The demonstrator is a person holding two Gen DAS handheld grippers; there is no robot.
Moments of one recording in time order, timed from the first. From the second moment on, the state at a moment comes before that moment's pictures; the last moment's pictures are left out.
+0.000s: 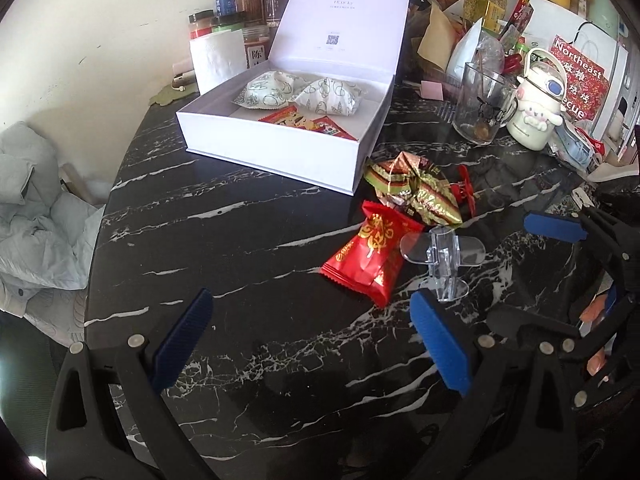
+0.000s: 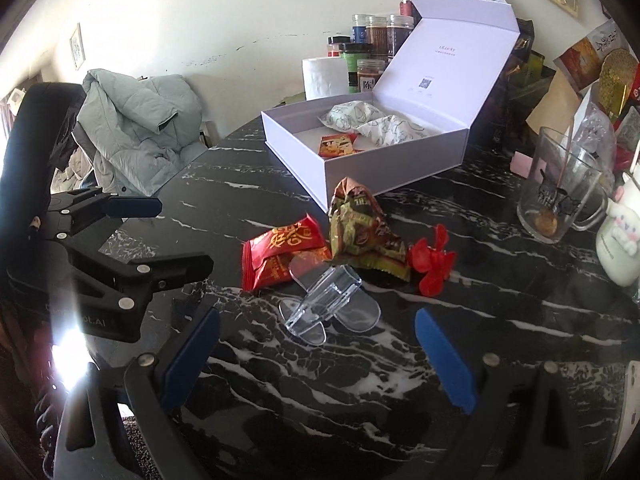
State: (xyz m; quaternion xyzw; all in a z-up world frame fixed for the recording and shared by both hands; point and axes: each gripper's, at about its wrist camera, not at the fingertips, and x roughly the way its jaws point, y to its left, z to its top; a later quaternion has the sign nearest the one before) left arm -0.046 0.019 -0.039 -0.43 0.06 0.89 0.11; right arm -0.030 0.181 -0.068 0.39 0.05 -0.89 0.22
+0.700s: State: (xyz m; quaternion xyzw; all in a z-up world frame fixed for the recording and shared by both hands) left arm -0.069 0.005 -0.064 -0.46 0.06 0.88 0.09; right arm -0.066 0.167 -0.105 0.42 0.06 -0.89 0.19
